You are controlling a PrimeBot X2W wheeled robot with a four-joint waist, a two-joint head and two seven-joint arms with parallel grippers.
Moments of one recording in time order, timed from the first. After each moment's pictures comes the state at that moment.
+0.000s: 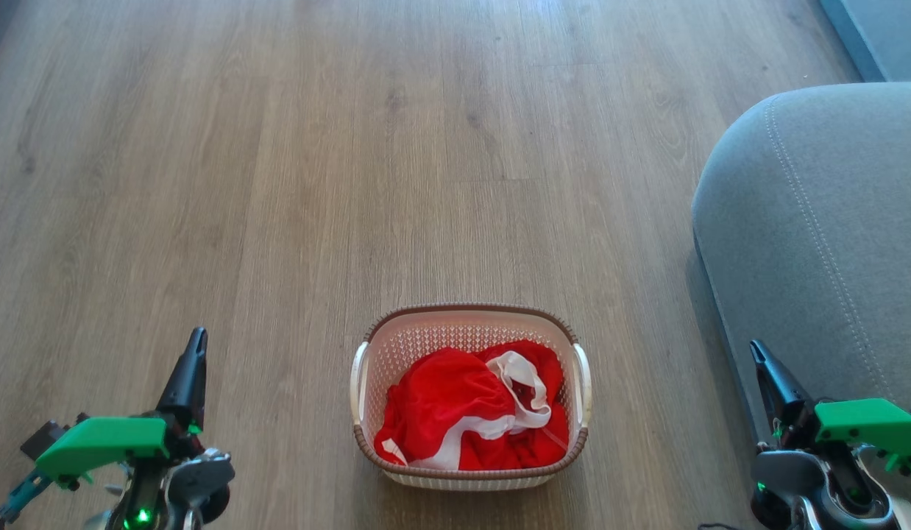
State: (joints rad) left arm -0.05 0.05 0.08 0.28 -1.61 -0.13 0.11; right arm -0.06 -0.04 -0.13 0.28 1.62 0.12 0.11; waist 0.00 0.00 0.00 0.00
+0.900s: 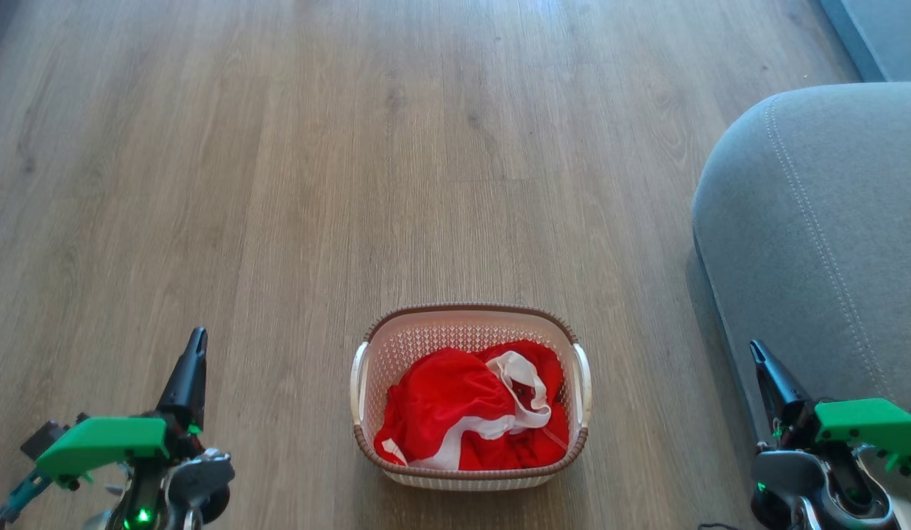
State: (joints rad) left arm -0.05 0.05 0.08 0.28 -1.61 -0.13 0.11; right arm -0.06 -0.04 -0.13 0.28 1.62 0.12 0.11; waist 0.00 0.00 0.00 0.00
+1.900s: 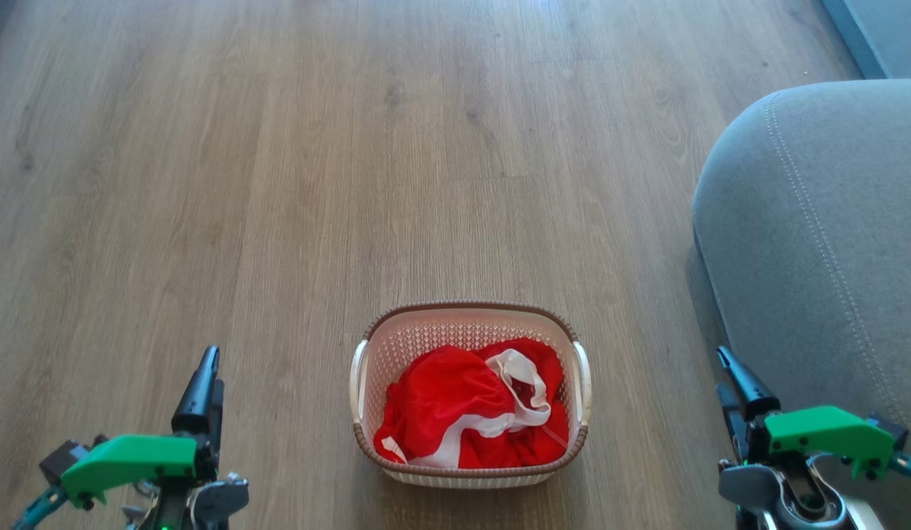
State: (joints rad) left arm -0.04 0.05 0.04 0.38 -1.50 -0.13 0.04; right arm -0.08 -0.04 -0.03 0.38 1.53 0.12 0.04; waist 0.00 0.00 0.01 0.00
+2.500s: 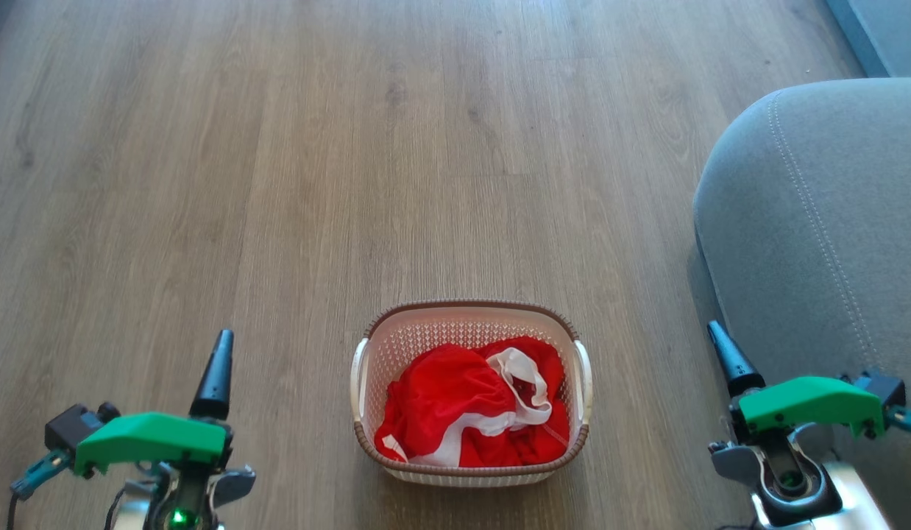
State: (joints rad) left arm -0.07 0.06 -0.01 0.37 -1.22 -0.13 -0.01; right arm -0.14 -0.07 0.03 0.40 1.29 0.12 -0.01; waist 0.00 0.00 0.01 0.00
